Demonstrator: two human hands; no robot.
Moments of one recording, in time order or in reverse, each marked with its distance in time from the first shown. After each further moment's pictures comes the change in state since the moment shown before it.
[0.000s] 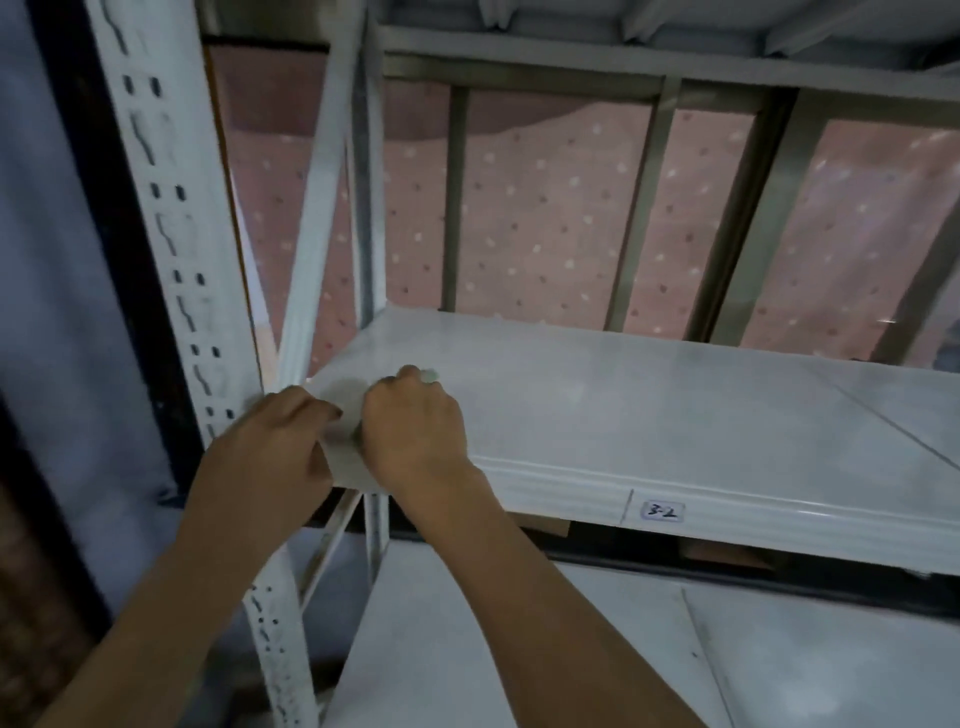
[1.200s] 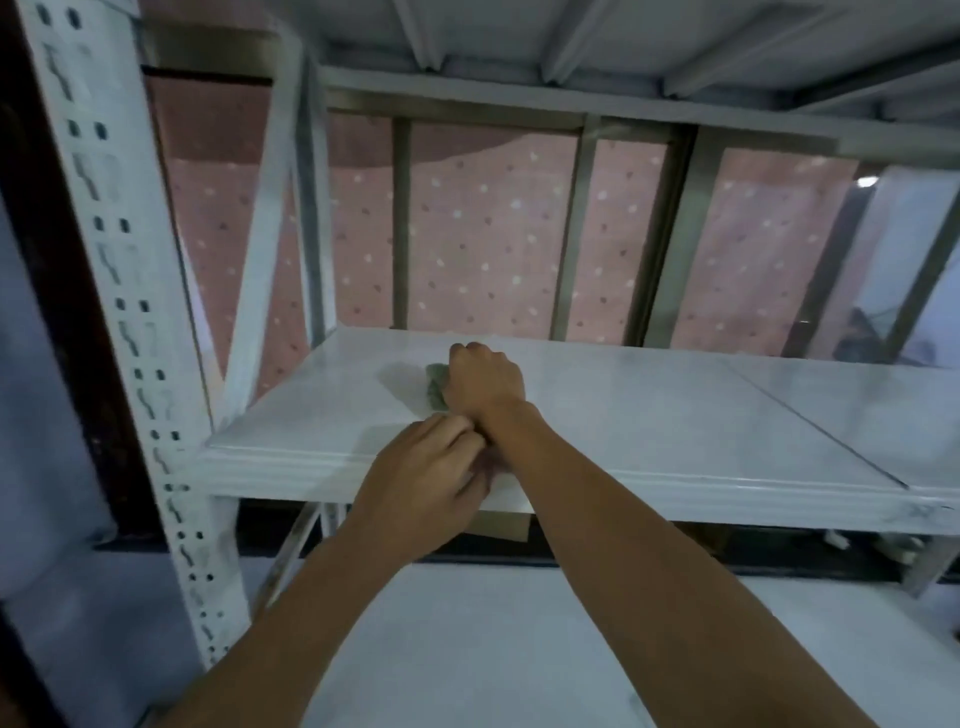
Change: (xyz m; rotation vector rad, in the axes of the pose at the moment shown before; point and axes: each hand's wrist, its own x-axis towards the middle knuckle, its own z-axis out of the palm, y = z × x) left_hand 0.024 0.132 0.051 -0.306 -0.135 0.318; right_hand 0.035 0.134 -0.017 -0.143 -0.035 0.187
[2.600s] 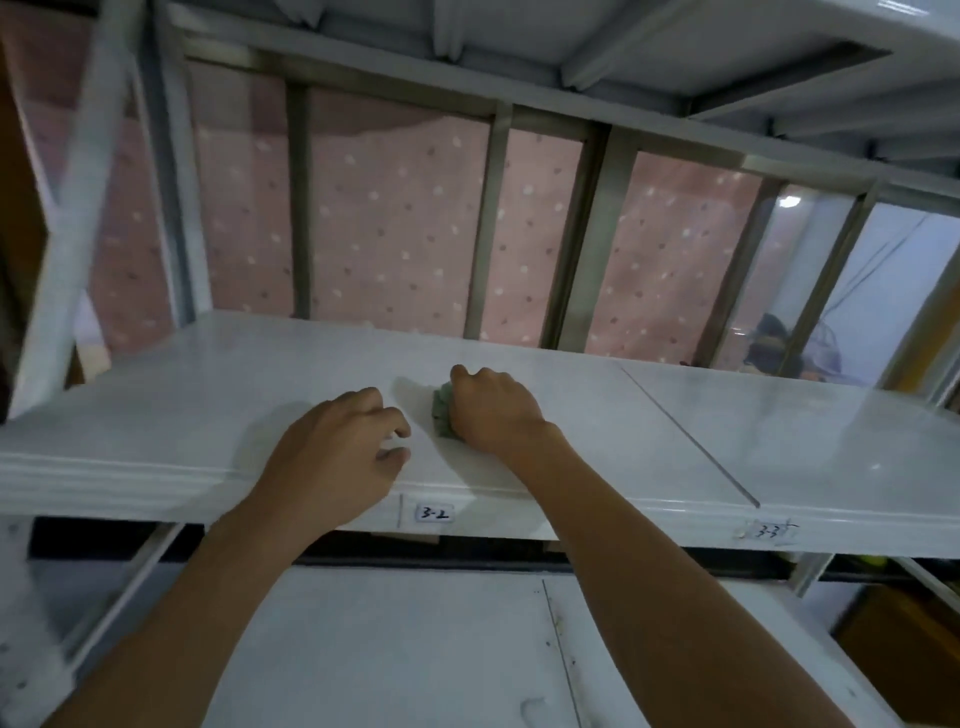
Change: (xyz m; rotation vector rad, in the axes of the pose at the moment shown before) left_hand 0.071 0.048 0.044 -0.012 -0.162 -0.255; right_hand -0.049 0.166 -0.027 -0.218 -0.078 -0.088
